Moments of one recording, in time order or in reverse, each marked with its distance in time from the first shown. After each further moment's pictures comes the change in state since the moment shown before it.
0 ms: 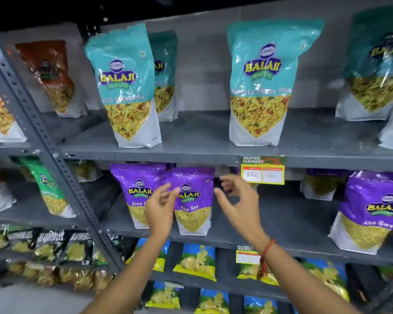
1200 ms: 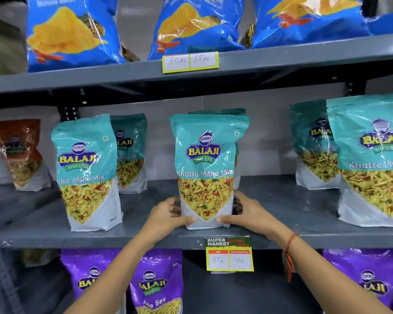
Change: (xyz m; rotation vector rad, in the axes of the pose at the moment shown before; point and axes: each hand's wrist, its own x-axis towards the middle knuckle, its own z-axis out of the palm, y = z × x) left_hand 0.093 0.146 0.108 0.083 -0.660 0.182; right_hand 0.176 0.024 -0.123 -0.151 -0.431 0.211
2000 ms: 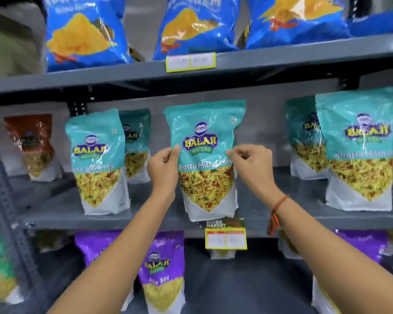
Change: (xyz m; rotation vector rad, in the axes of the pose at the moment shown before) left_hand 0.004 0.100 0.005 -0.327 0.607 0.311; right_hand -0.007 -0.093 -0.033 -0.039 0.708 -0.320
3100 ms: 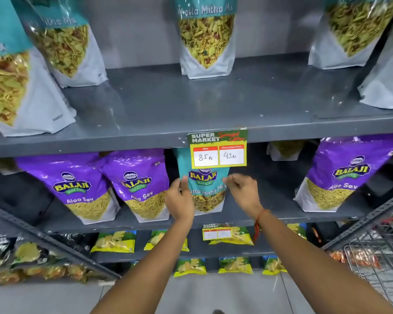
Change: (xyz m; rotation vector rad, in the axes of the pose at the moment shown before) left_hand -0.223 -0.250 -0.022 0.521 0.011 -0.436; right_hand -0.261 0.224 0.061 -0.140 -0.423 0.625
